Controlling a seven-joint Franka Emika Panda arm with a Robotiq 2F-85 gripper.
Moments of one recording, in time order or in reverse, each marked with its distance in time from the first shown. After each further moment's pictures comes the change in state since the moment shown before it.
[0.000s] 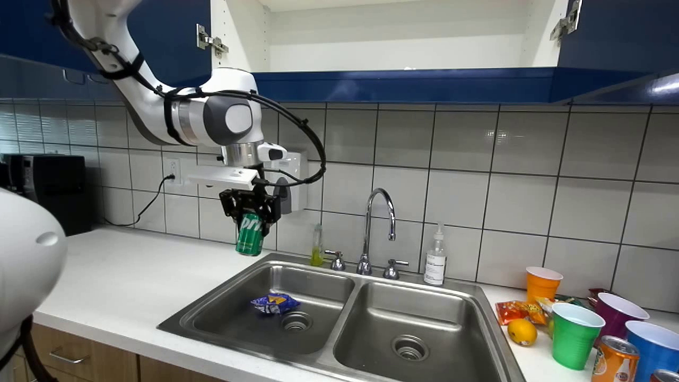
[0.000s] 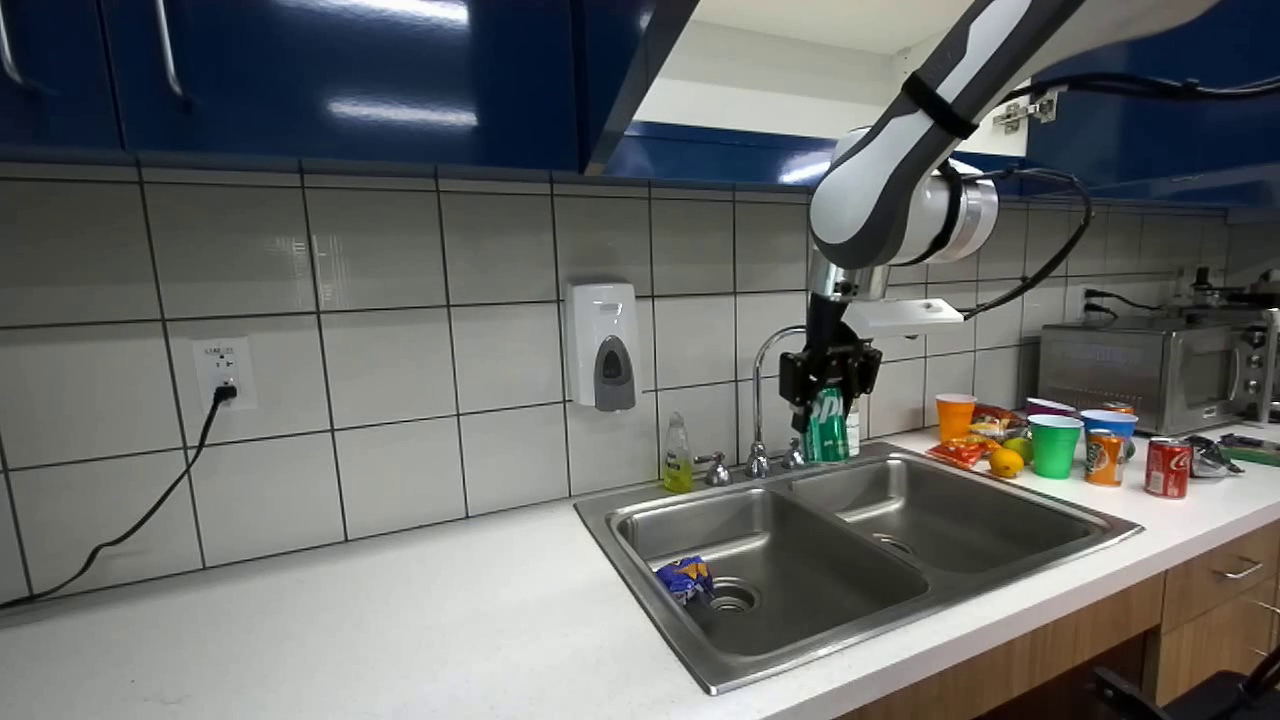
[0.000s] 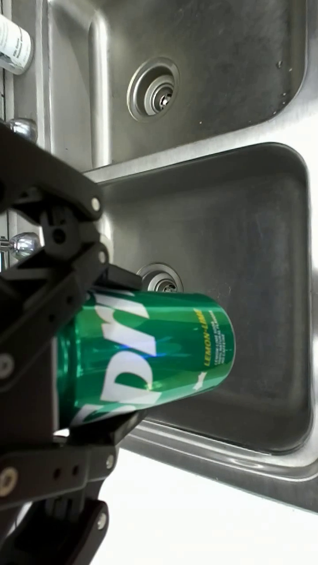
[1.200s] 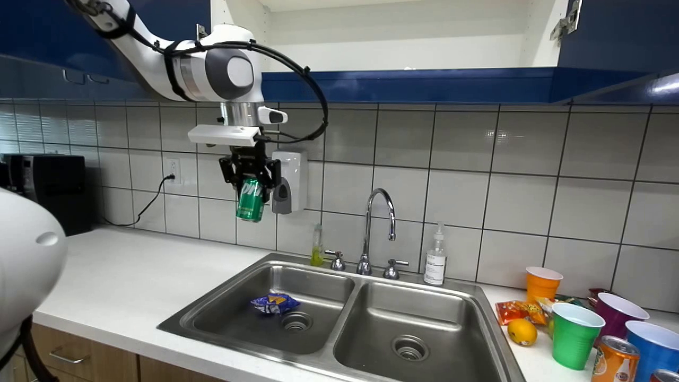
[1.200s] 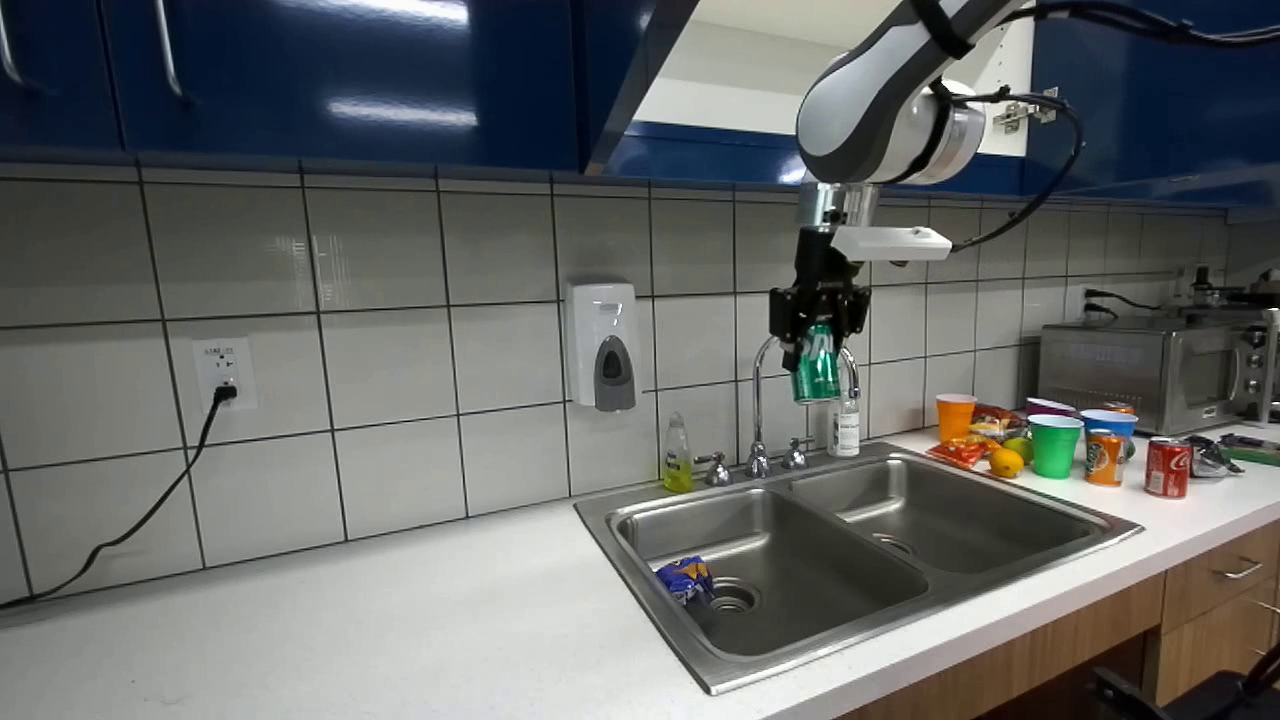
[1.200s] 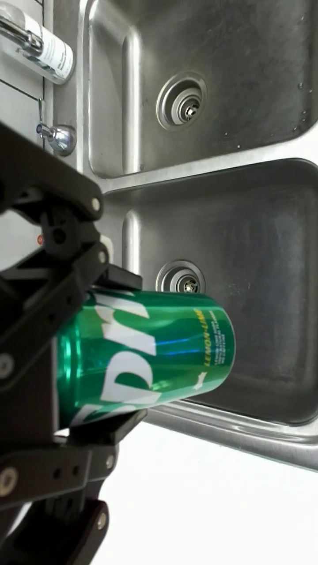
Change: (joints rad) arm 0.000 -0.073 0.017 0.151 -0.002 -0.230 -0.005
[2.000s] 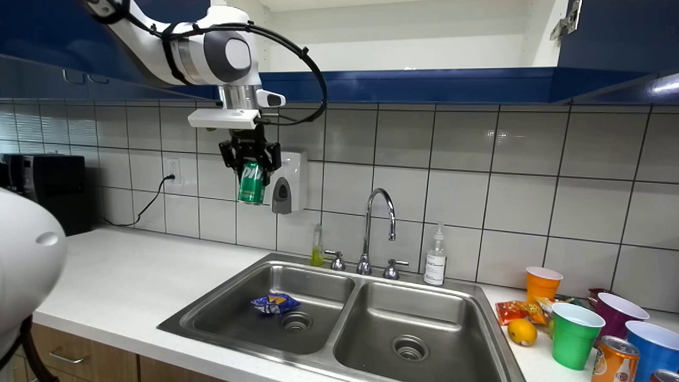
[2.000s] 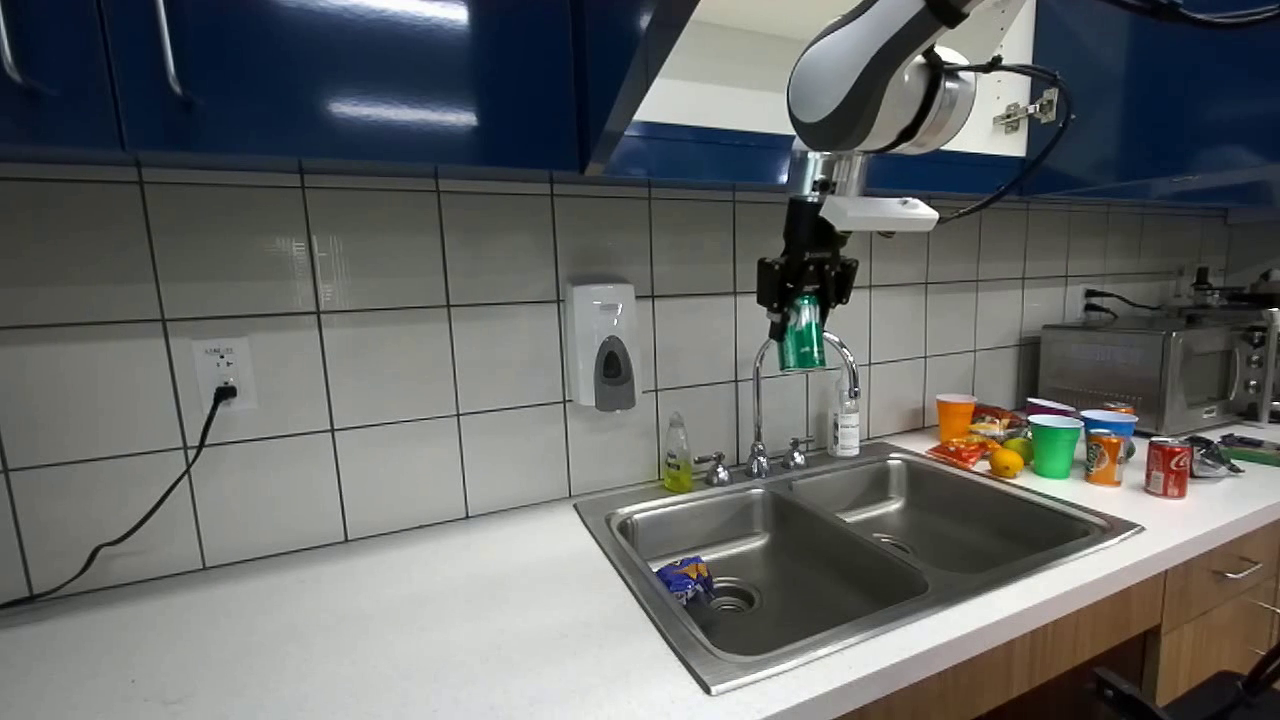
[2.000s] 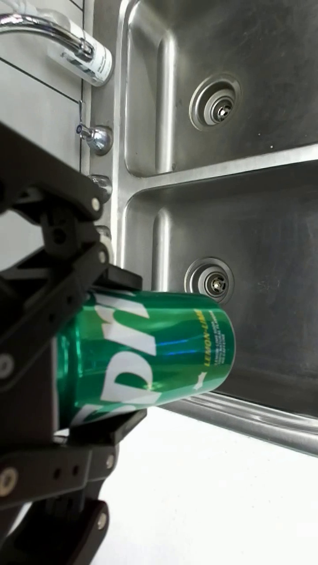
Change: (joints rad) arm 0.000 -0.011 0.020 0.069 -0.007 -0.029 0.000
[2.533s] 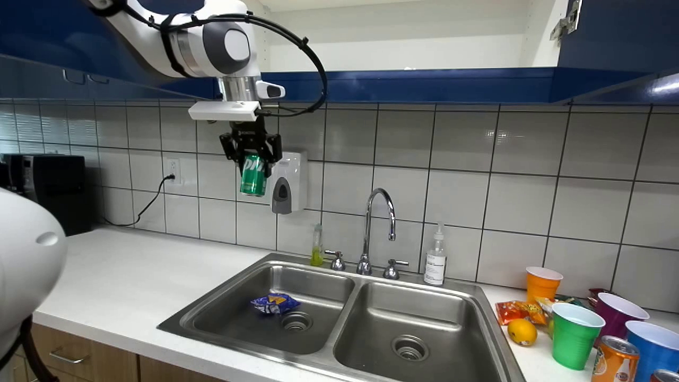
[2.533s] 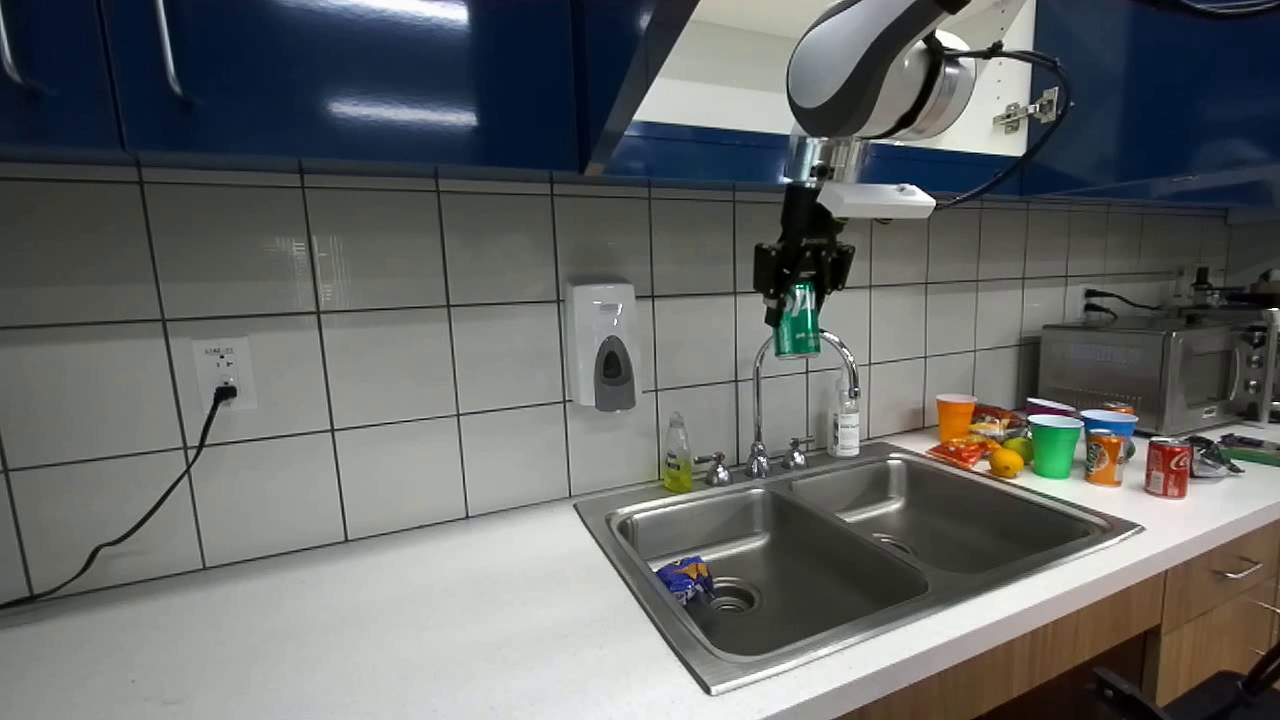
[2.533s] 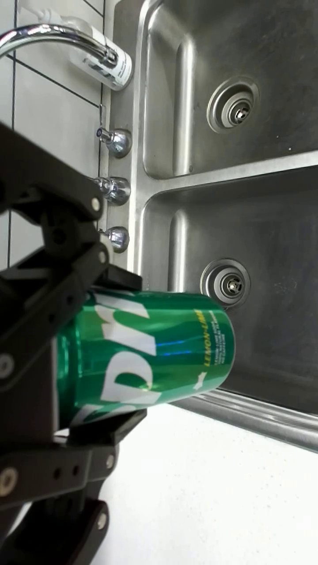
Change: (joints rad) arm 0.000 -0.010 0.003 0.024 -0.008 0.000 0.000
